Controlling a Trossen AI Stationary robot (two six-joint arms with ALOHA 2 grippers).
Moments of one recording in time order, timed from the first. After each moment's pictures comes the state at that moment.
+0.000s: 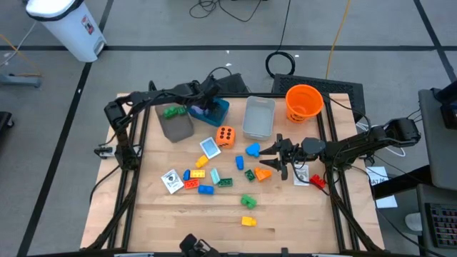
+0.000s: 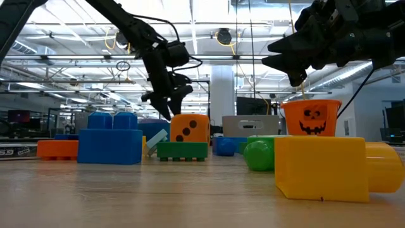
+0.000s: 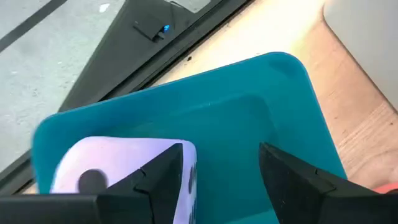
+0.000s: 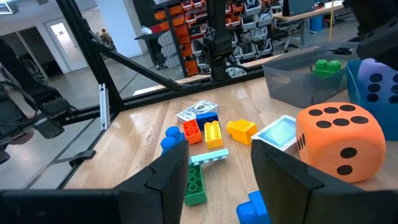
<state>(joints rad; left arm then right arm) 0.57 1.85 1.35 -0.54 -0.16 -0.22 0.07 1.14 0.26 0.81 0.02 0.28</state>
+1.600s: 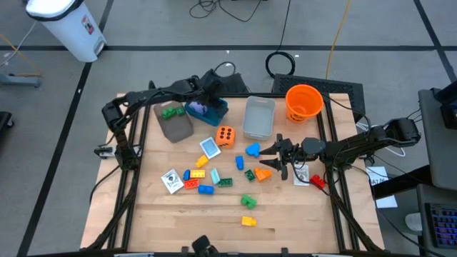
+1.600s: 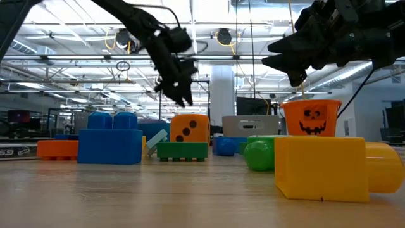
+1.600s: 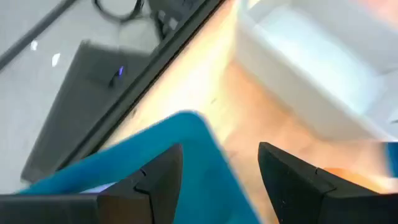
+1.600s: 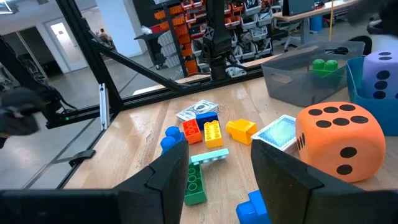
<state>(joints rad) 0.55 1.81 1.43 -0.51 0.01 -0.05 0.07 1.14 0.26 0.81 0.02 0.28</state>
